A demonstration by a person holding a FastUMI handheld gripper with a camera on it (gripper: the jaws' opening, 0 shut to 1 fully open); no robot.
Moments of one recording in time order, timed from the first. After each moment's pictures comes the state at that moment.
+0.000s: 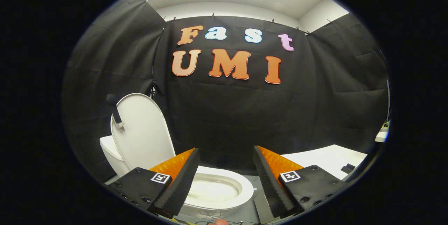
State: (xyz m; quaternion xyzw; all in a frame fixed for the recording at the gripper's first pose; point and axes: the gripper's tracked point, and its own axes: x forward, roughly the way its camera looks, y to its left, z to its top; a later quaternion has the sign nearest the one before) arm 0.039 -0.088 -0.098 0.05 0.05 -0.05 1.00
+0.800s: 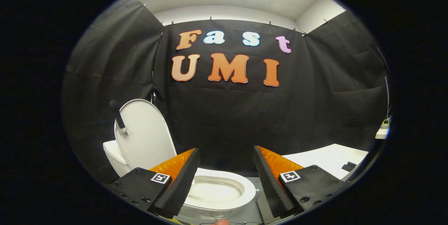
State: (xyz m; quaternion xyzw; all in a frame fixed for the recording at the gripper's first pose) arm 0.032 -0.083 -0.083 0.06 0.04 -0.05 1.00
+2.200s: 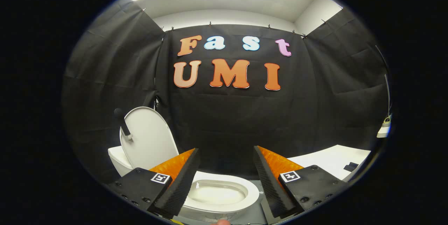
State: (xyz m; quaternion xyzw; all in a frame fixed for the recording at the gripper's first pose) arm 0.025 -0.080 -0.067 0.07 0.01 -0.04 1.00
